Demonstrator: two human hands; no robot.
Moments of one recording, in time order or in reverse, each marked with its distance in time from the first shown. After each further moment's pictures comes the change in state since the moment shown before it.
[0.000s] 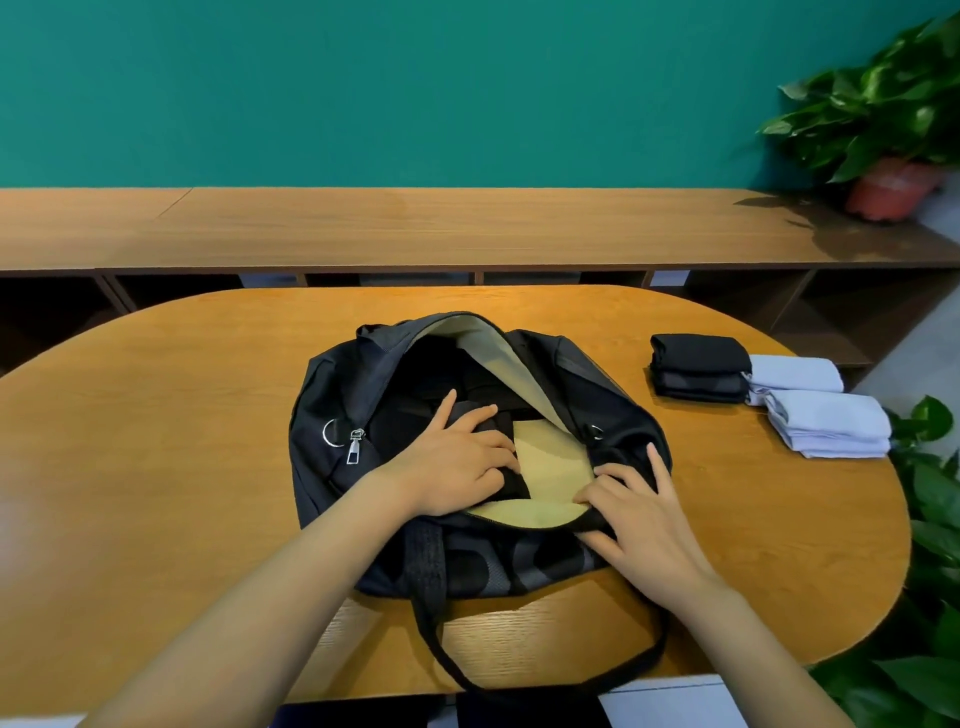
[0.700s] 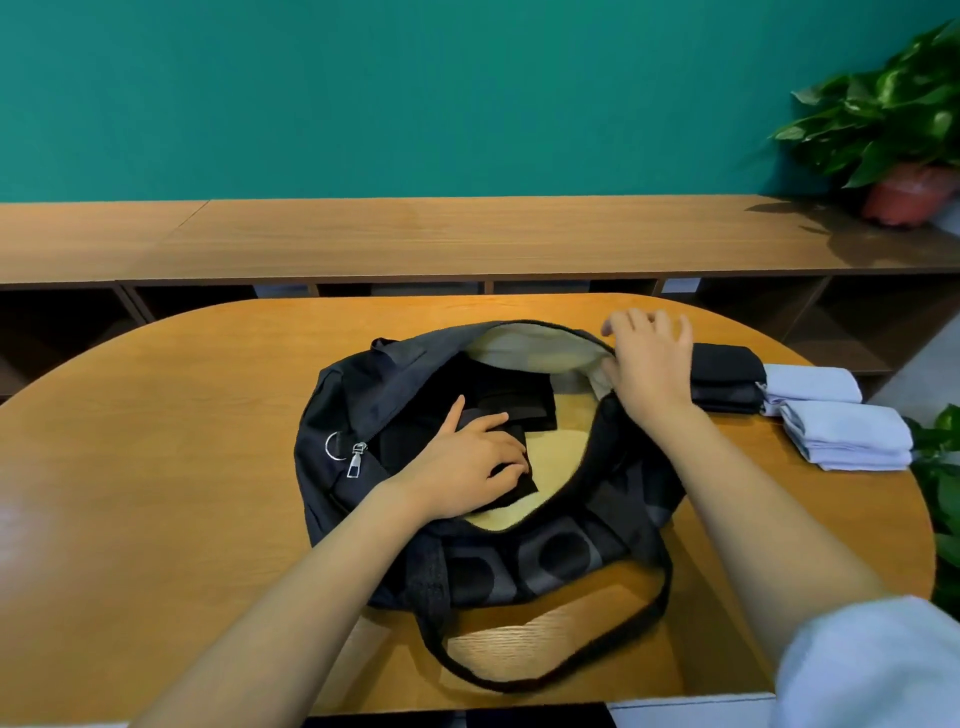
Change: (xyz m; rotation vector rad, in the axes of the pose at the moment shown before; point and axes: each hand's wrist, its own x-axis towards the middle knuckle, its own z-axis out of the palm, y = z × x) left_hand 0.004 0.001 -0.002 -0.111 0.097 -0.061; right_hand 0.148 0.037 -0.057 -0.173 0.205 0.371
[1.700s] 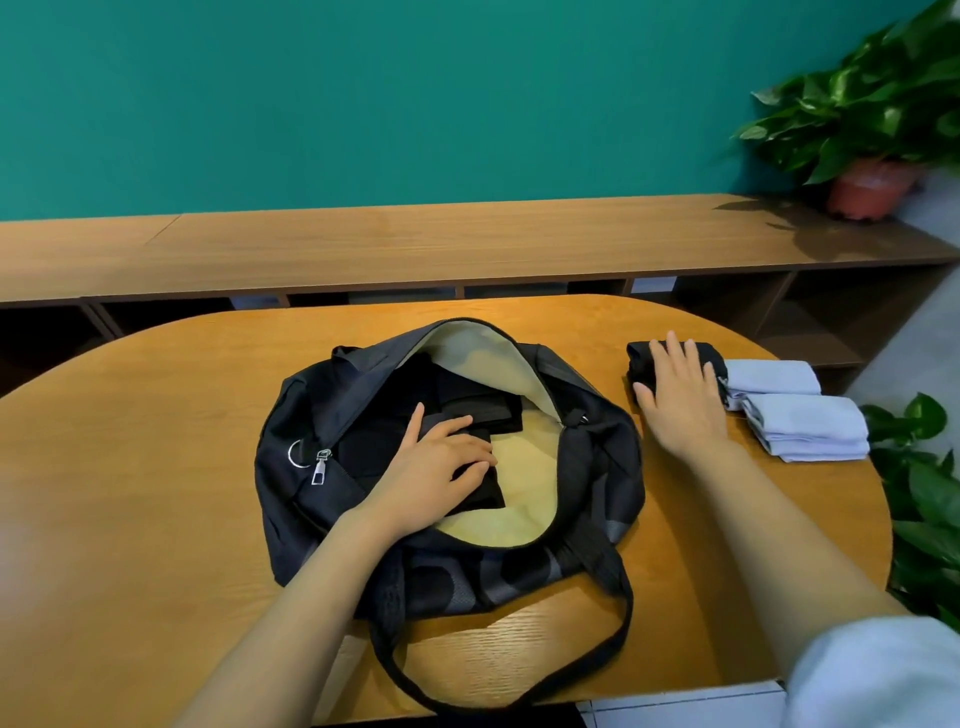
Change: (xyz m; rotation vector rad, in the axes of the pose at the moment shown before) left_hand 0.006 0.001 0.024 -0.082 0.235 -0.047; right_hand -0.030 0.099 0.041 0.151 -0.195 0.152
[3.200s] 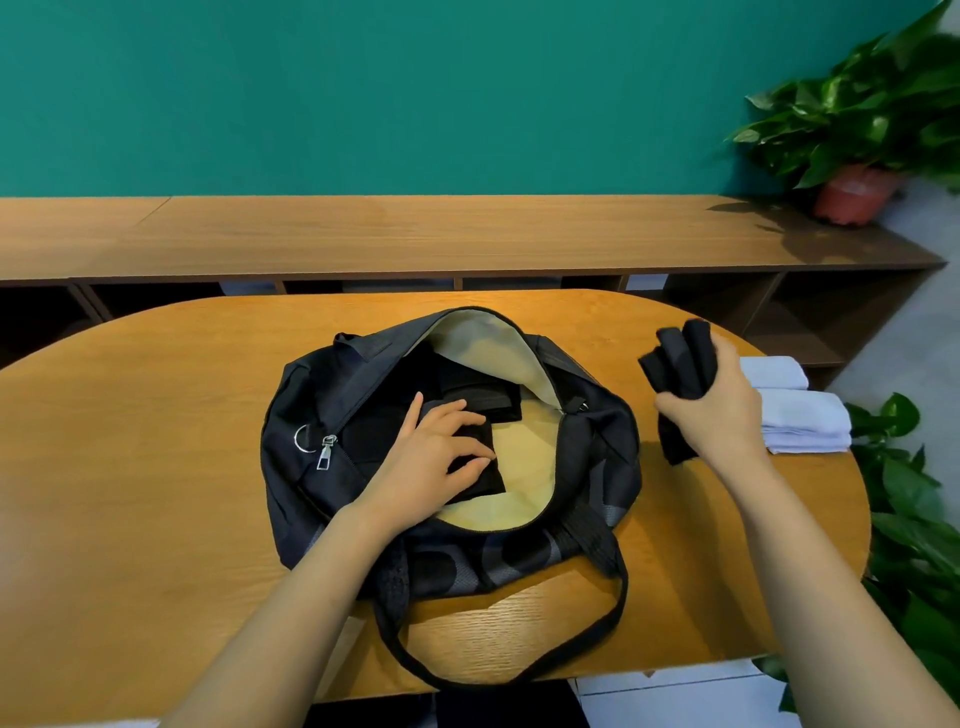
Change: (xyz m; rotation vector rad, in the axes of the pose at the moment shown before) left_hand -0.012 -0.004 0.002 -0.042 0.173 0.098; right_hand -0.070 -0.037 -0.072 0.673 0.159 0.220
